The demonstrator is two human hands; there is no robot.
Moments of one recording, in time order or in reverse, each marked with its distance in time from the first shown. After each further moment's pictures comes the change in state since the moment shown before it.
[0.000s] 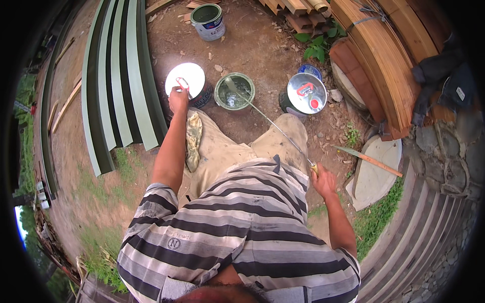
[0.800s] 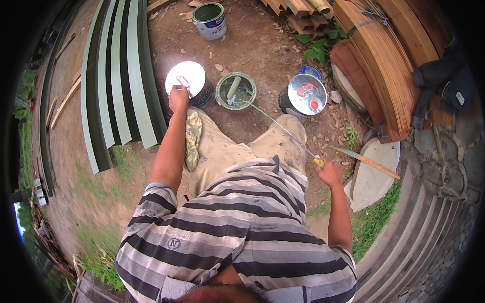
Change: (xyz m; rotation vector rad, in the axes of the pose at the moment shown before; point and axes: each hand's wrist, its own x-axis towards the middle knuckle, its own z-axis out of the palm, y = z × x) left_hand 0.000 0.002 -0.004 0.001 -0.010 -0.006; right_hand 0.044 0.039 0.001 0.052 -0.171 0.177
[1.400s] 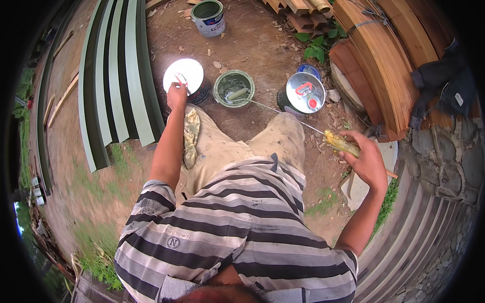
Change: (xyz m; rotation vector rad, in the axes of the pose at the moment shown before) left_hand -0.001 -0.002 -0.002 0.012 -0.015 -0.010; right_hand -0.079 -0.149 -0.252 0.119 0.127 -0.303
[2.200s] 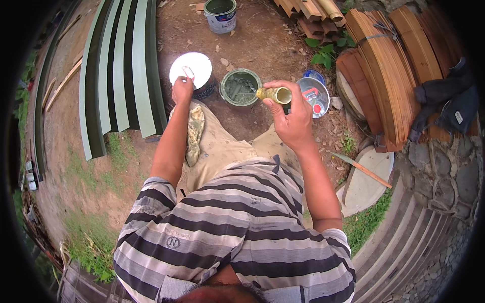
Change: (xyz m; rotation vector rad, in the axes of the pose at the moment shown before) left_hand -0.007 0.003 -0.004 -0.018 -0.010 0.021; right_hand 0.107 -0.135 0.126 0.538 0.481 -0.646
